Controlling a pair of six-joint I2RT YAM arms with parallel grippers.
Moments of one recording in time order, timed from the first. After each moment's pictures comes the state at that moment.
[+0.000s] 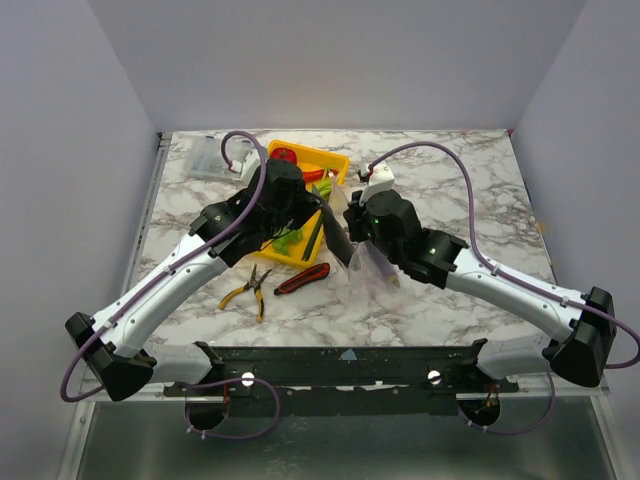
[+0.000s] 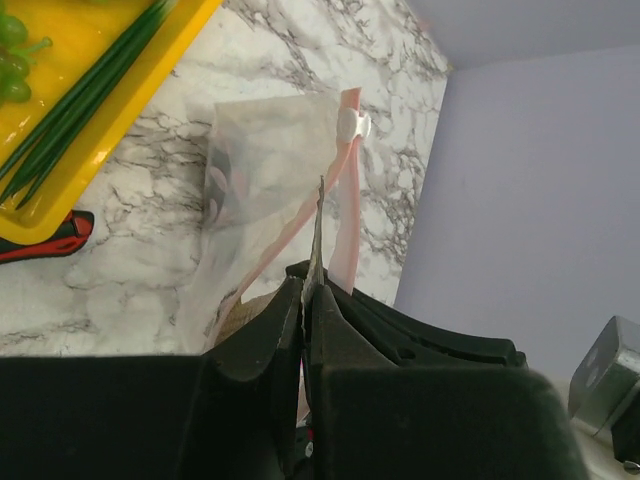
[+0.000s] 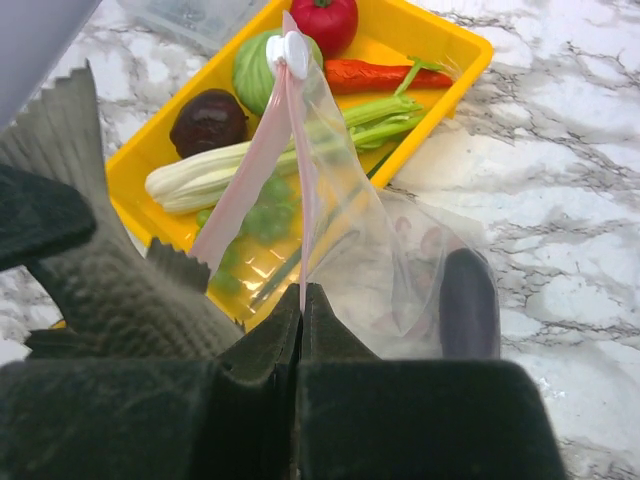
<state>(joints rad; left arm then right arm) -0.79 1.25 1.42 -0.72 -0.33 -1.30 0.94 1.30 1.13 -0.21 0.45 0.30</state>
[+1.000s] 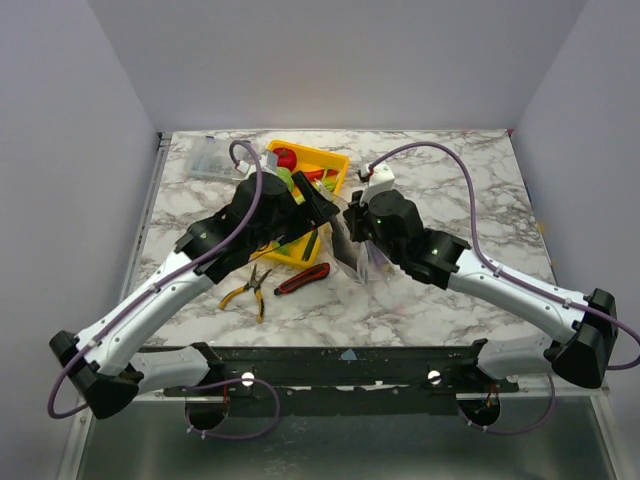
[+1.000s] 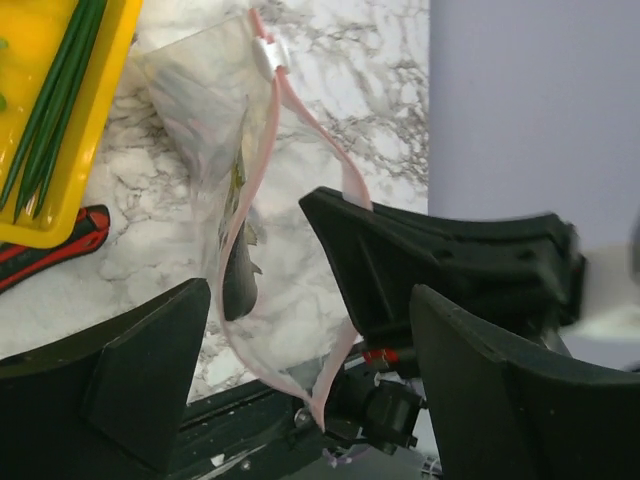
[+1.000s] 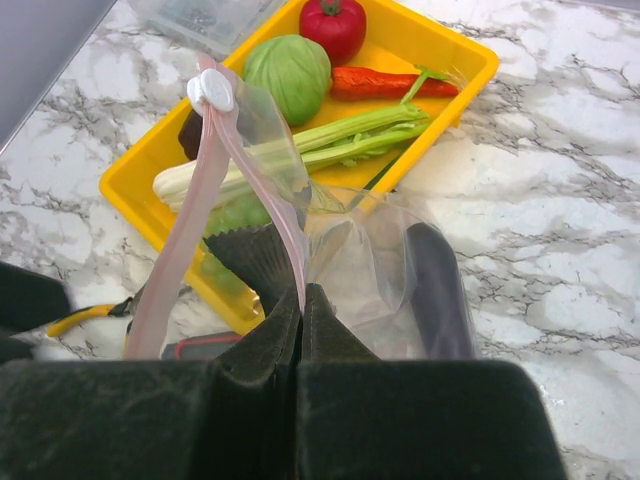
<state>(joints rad) -0.78 1.18 1.30 -0.63 -0.14 -1.08 0.94 1.30 1.13 -0.19 0.44 0.29</state>
